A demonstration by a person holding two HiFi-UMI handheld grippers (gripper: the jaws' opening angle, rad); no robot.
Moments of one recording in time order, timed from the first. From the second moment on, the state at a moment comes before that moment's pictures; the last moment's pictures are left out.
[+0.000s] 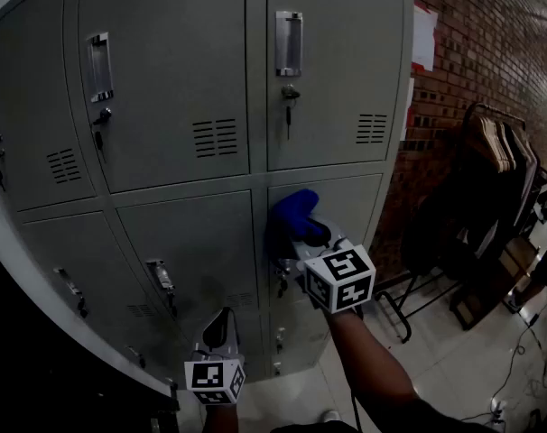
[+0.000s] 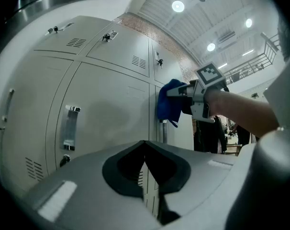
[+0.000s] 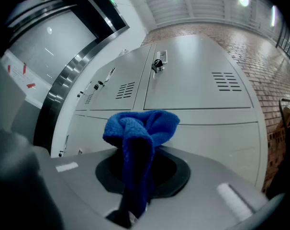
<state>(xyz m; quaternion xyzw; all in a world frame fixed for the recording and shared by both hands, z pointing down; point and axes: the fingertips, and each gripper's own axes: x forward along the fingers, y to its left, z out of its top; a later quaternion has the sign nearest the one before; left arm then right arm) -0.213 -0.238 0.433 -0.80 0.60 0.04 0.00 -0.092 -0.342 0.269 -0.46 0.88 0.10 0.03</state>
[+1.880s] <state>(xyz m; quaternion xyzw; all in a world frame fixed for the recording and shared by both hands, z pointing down) -0.150 -0.271 0.392 -0.77 0.64 0.02 0.02 0.074 -0.401 0.289 -0.51 0.85 0.09 -0.02</state>
